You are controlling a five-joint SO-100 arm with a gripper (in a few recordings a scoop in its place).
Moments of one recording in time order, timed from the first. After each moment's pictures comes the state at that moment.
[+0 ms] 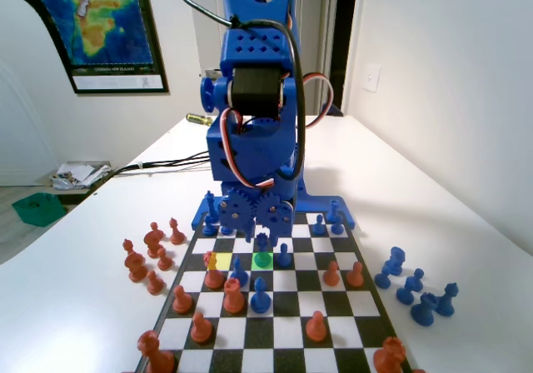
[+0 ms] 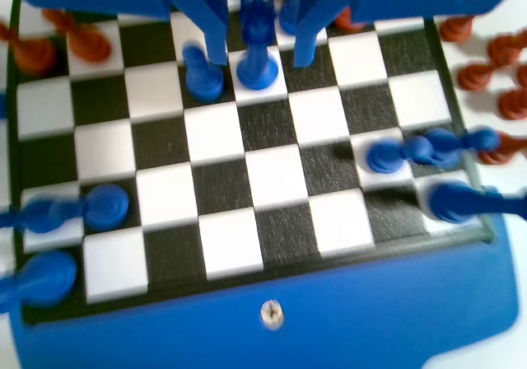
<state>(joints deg) 5.6 81.6 120.1 51.9 -85.6</state>
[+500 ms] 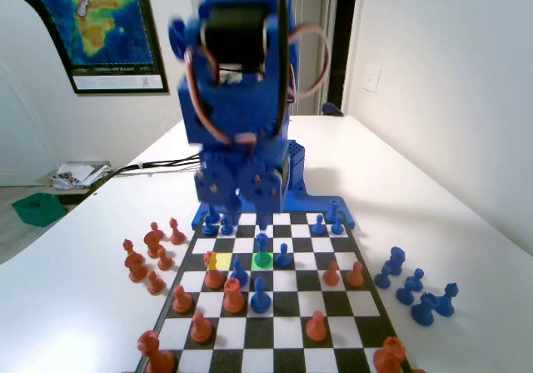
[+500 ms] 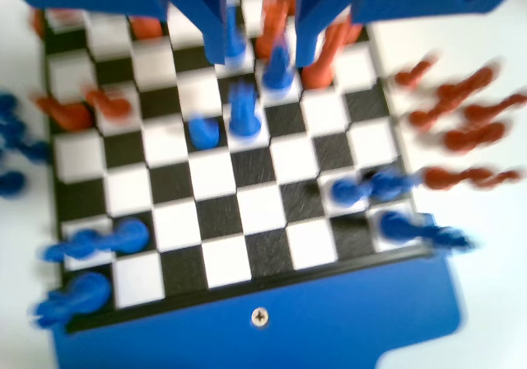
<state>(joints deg) 8.0 88.3 107.6 68.0 -87.4</state>
